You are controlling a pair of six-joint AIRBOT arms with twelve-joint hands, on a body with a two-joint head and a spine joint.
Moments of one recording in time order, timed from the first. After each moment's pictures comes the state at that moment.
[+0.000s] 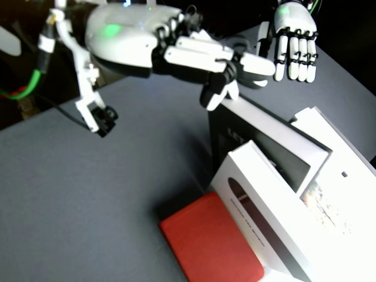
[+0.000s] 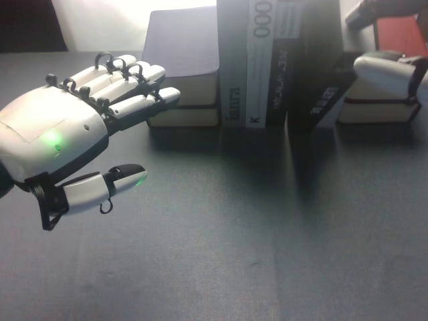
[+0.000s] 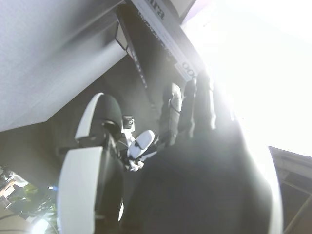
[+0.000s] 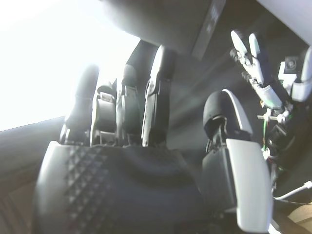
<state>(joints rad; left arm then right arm) 0.95 -0.72 0.98 0.01 -0.97 0.91 -0.68 -0.70 0.83 0.03 0.88 -1.17</state>
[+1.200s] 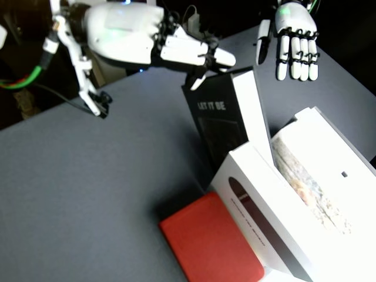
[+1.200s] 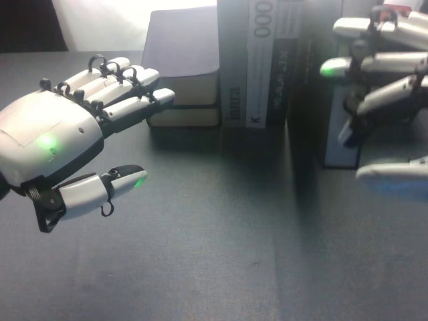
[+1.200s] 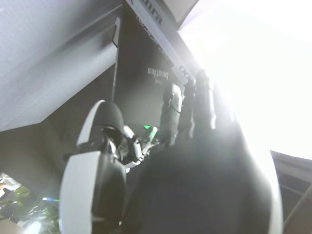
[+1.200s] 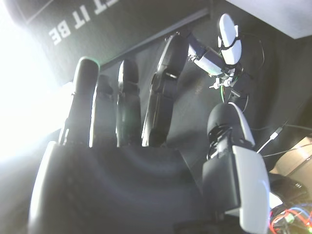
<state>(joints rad) 0.98 -0.72 0.97 -0.02 -1.00 0.92 -0.85 -0.65 0.80 -0.25 0.90 -0.75</state>
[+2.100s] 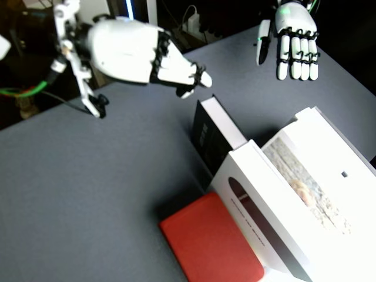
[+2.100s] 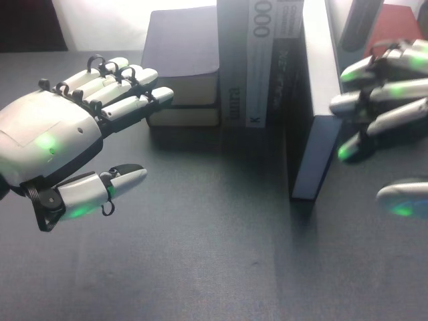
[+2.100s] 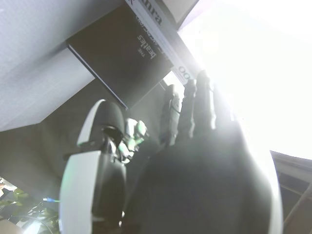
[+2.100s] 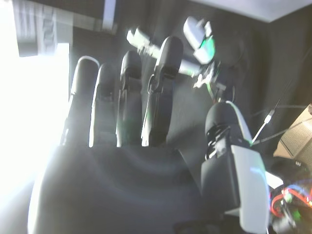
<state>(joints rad) 0.99 -0.72 0.97 -0.02 -1.00 0.92 -0.92 -0.62 0.82 -0.29 1.01 -0.61</state>
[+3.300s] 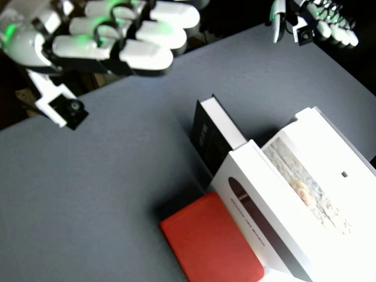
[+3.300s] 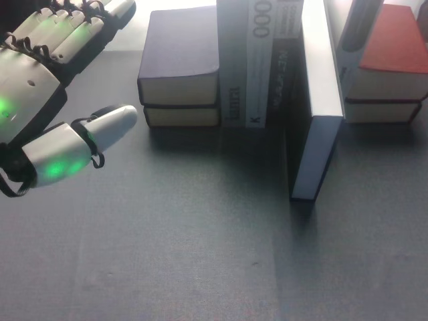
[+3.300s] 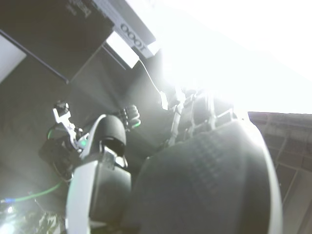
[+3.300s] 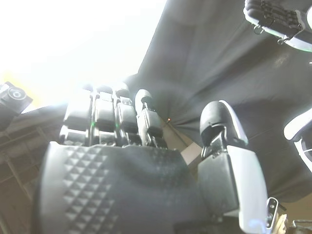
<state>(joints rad) 1.01 -0.72 0.98 -0.12 -1.33 0.89 -1.03 -0.63 0.85 0.18 1.41 -0.82</state>
